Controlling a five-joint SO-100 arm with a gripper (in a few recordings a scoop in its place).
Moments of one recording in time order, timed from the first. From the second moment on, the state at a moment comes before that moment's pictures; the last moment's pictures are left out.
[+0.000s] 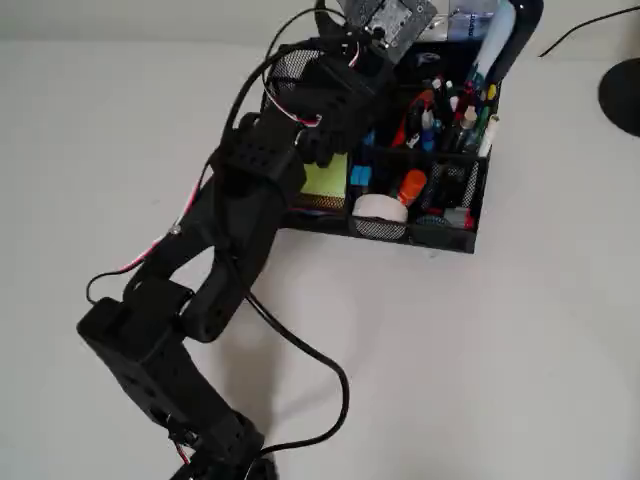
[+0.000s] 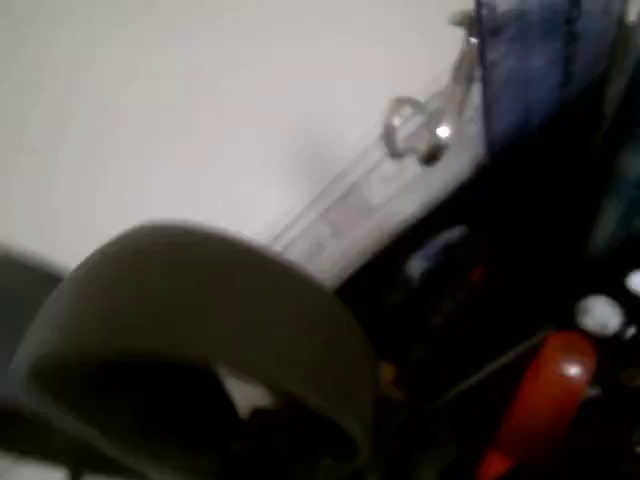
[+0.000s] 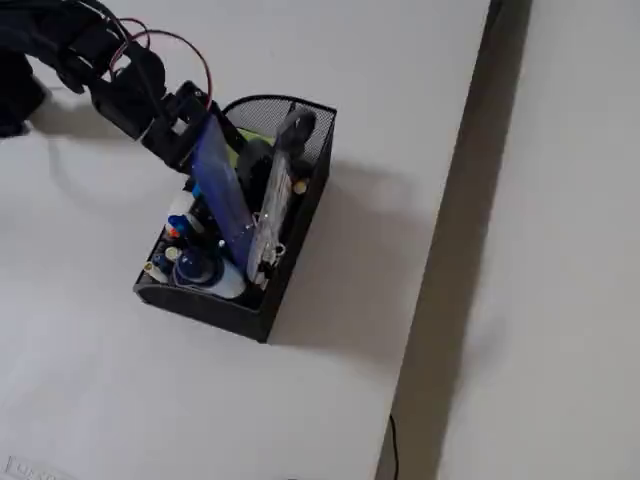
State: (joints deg) arm 6.3 82.4 82.6 18.4 -55.3
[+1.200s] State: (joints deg) arm 19.6 134.3 82.6 89.8 -6.9
